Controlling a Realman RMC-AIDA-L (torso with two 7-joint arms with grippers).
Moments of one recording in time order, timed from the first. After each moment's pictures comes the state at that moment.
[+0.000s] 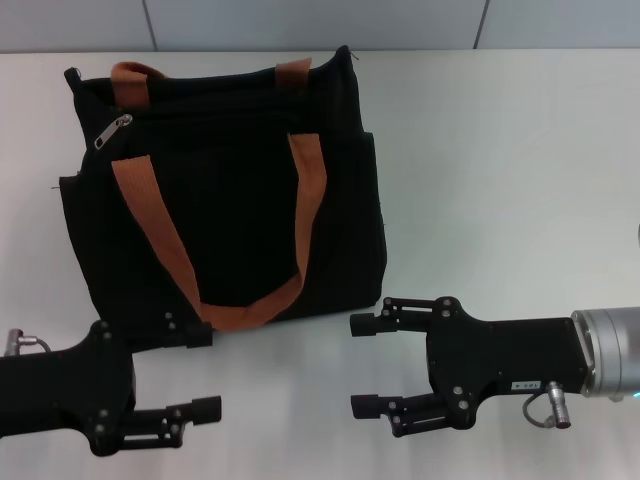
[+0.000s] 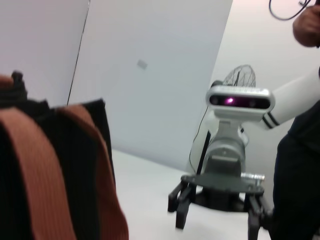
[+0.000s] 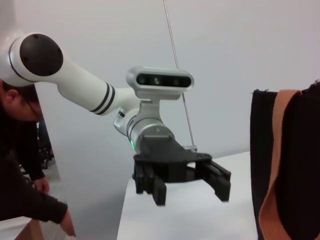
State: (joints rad) left arm -0.34 -2.00 0.64 0.49 2.04 1.93 -1.04; right arm 0.54 2.09 -0.91 -0.30 -1.87 -1.70 0.93
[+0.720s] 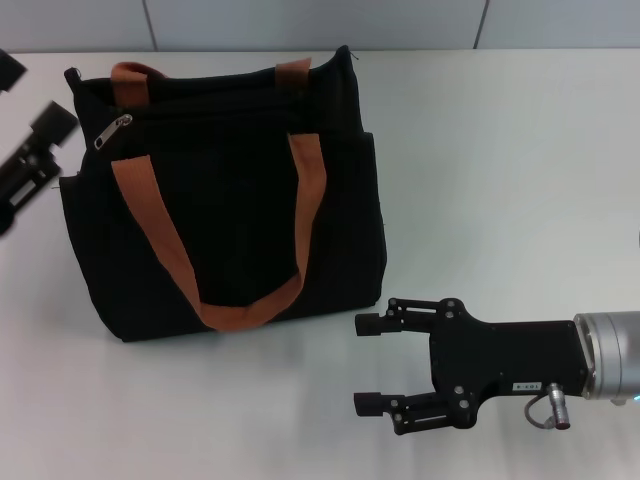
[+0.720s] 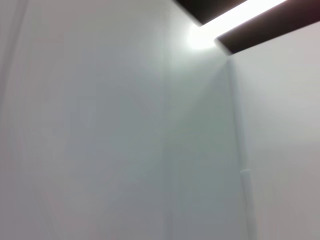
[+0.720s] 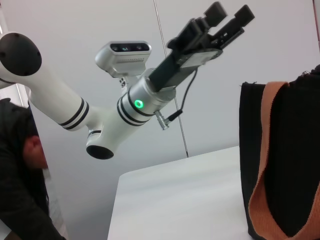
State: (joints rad) left arm -0.28 -2.06 0.52 0.36 1.39 1.97 -0.84; right arm 0.53 2.09 -0.91 -0.30 -1.87 -1.68 0.93
